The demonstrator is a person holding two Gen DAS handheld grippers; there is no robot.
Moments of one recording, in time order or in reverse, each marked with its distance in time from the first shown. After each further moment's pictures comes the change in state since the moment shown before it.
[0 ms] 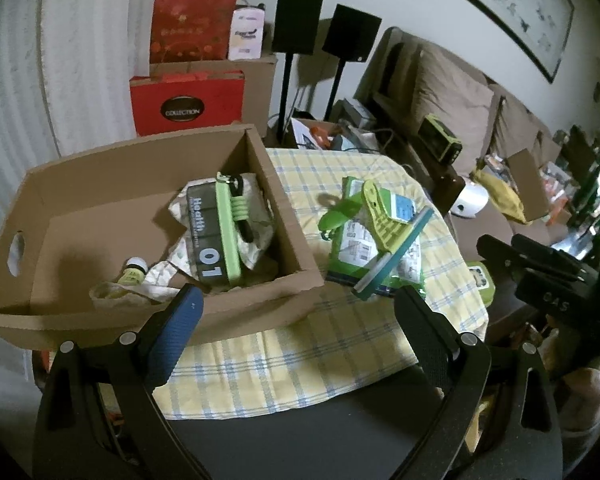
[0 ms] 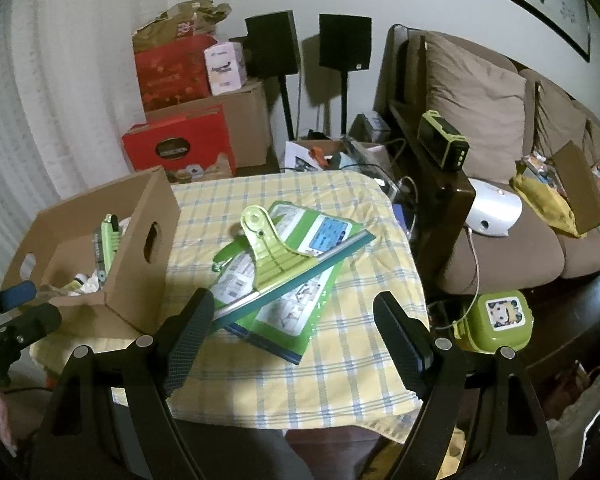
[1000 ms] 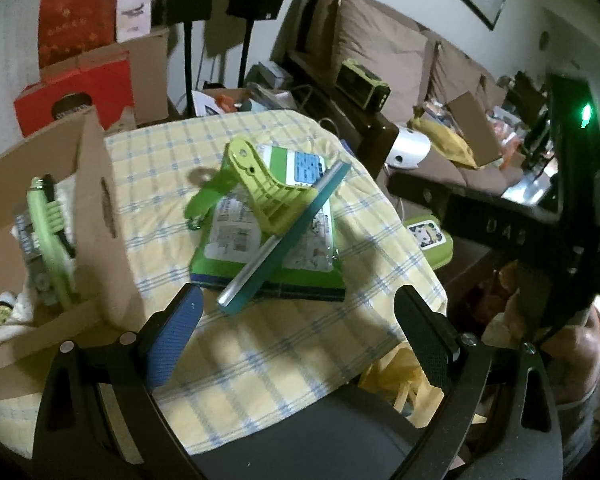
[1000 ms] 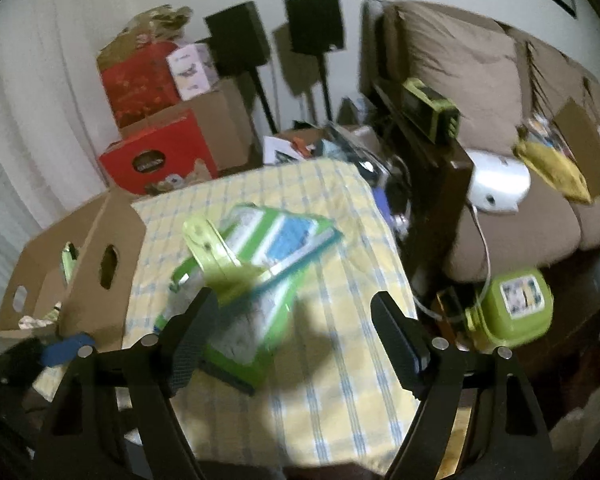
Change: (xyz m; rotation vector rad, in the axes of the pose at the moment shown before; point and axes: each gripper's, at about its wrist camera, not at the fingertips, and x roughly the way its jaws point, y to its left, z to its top) left arm 0.085 -0.097 -0.004 0.180 0.116 -0.190; right arm 0.051 -0.057 0.015 0.096 0.013 0.056
